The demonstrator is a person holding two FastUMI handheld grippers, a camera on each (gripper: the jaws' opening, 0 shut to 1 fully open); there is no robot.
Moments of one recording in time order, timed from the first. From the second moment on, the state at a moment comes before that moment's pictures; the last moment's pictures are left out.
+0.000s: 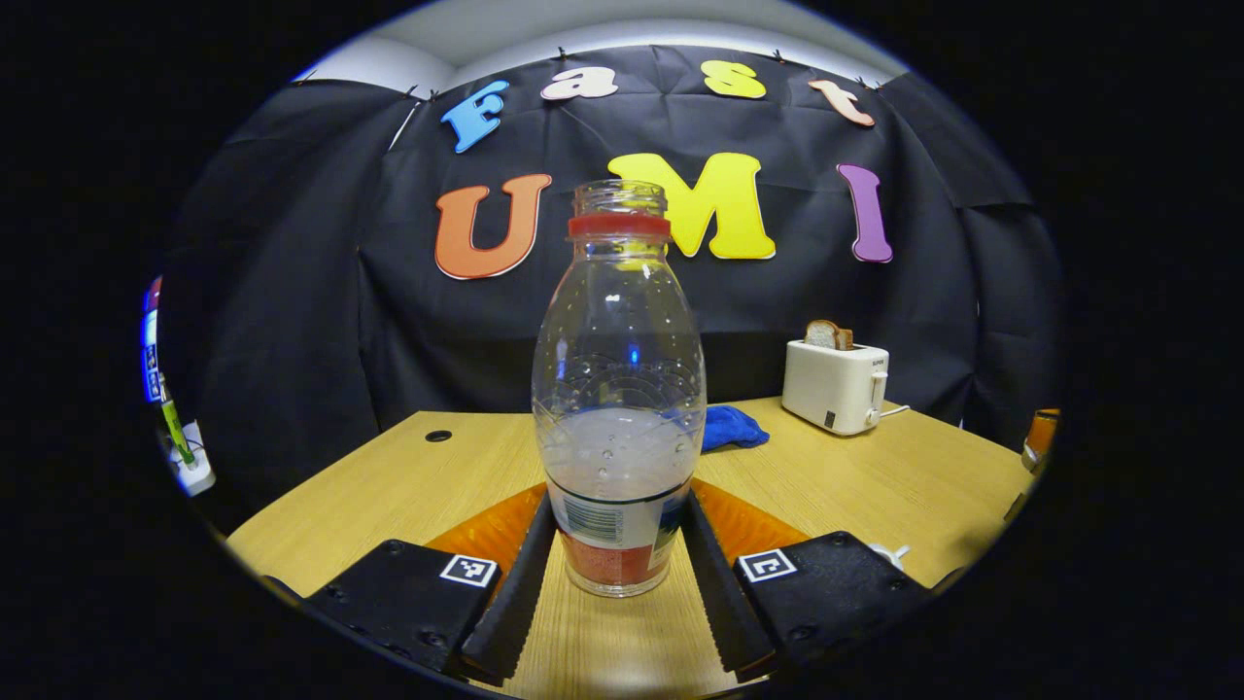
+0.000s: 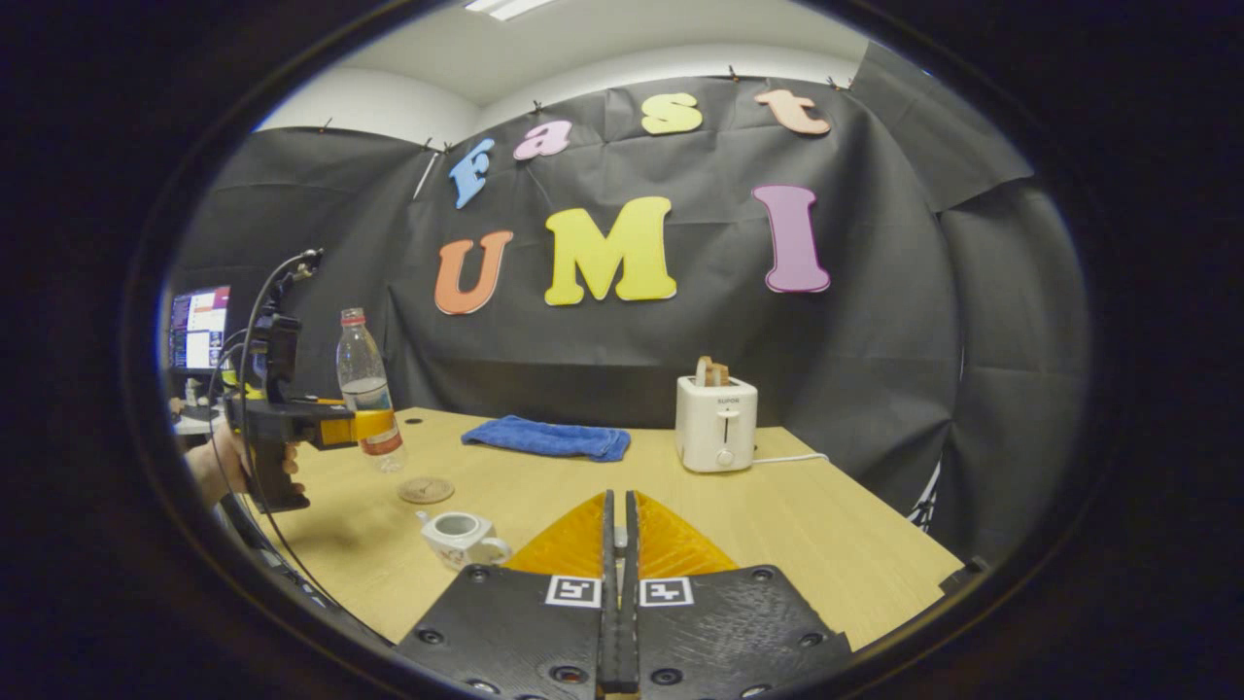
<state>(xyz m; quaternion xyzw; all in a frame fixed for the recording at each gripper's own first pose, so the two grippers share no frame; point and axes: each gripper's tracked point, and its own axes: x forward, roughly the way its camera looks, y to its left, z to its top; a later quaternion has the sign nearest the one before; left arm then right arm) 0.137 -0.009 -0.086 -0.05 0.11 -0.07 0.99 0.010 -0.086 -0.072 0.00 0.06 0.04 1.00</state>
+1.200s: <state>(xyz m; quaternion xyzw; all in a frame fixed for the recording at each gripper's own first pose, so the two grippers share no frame) 0.183 -0.016 -0.142 -0.02 0.18 -0.09 0.98 0.018 -0.092 -0.091 -0.03 0.08 0.02 1.00</state>
